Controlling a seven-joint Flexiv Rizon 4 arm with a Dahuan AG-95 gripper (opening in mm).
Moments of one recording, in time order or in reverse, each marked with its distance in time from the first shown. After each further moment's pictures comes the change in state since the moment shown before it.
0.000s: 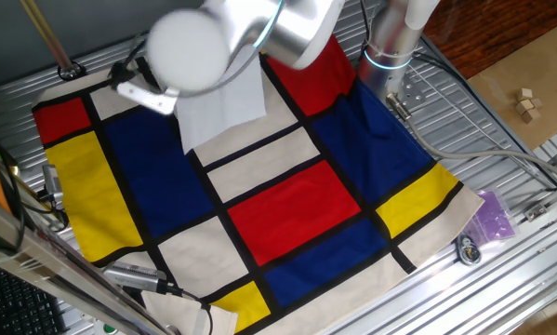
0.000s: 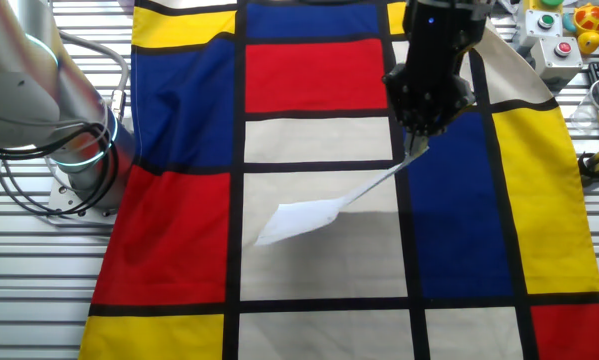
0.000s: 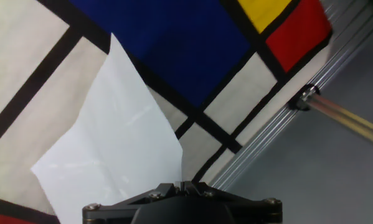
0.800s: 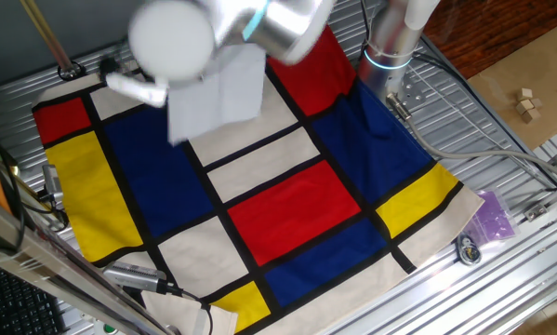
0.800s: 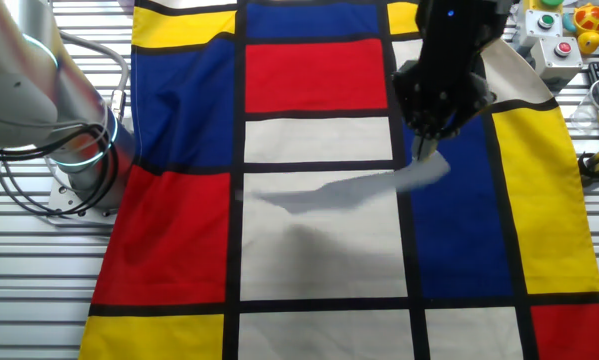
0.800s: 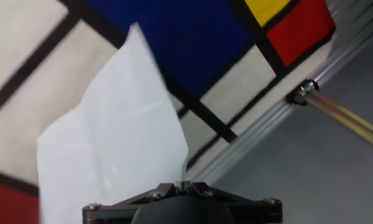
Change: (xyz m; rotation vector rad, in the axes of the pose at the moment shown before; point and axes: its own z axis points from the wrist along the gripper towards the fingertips) arm 0.044 -0.036 -0.019 -0.005 0.035 -0.101
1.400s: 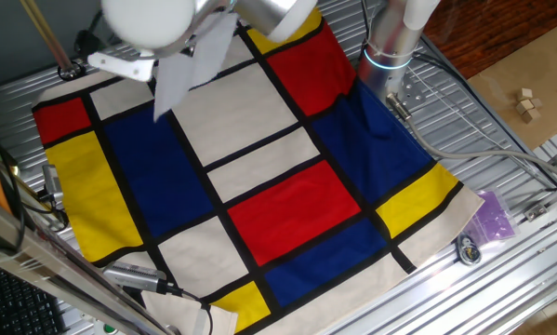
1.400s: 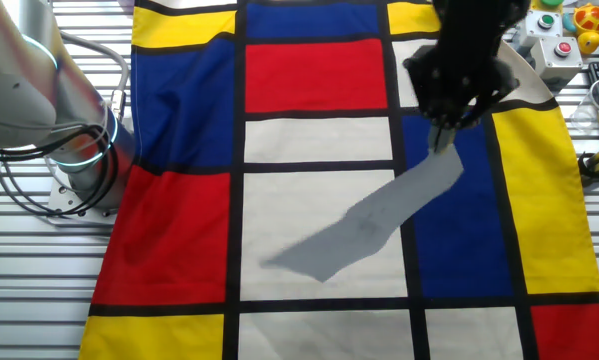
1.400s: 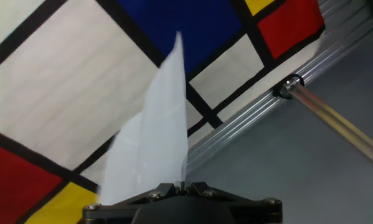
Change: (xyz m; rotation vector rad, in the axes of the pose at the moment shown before) arm -0.005 -0.018 -0.023 -0.034 0.043 -0.012
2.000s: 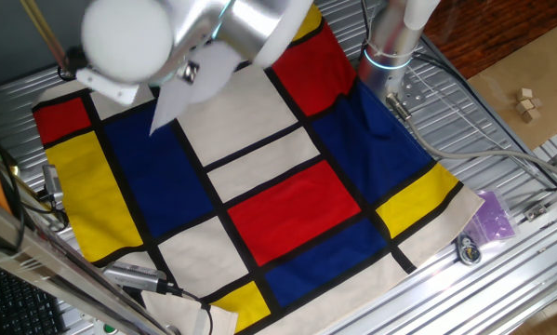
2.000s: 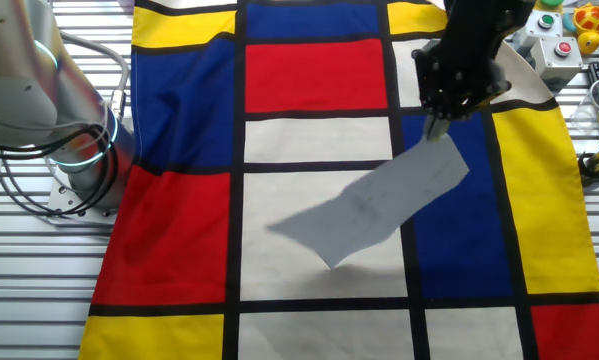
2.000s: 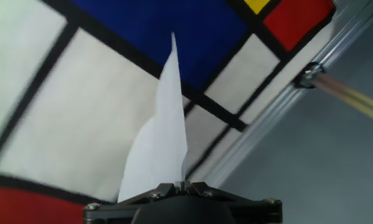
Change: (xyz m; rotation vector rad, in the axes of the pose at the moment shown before) arm -0.050 0.035 0.012 -0.106 0.021 0.227
